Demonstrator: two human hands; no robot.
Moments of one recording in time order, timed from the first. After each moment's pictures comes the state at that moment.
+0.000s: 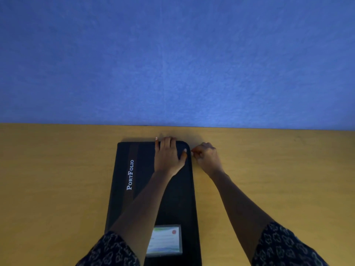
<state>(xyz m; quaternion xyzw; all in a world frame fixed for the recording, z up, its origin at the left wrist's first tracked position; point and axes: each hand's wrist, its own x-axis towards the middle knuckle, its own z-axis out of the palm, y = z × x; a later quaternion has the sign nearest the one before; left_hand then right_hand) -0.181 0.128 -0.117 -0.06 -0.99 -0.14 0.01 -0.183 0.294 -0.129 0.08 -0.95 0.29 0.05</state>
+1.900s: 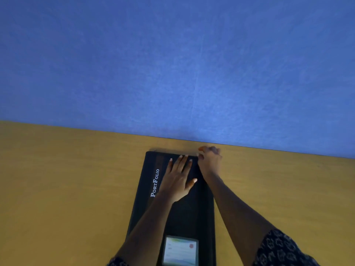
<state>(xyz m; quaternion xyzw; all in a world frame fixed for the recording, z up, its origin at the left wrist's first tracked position) -0.147 0.077 -0.123 -0.16 -0.98 -0.07 -0.02 -0.213 0.219 -0.104 -0.07 -0.96 0.28 0.04</state>
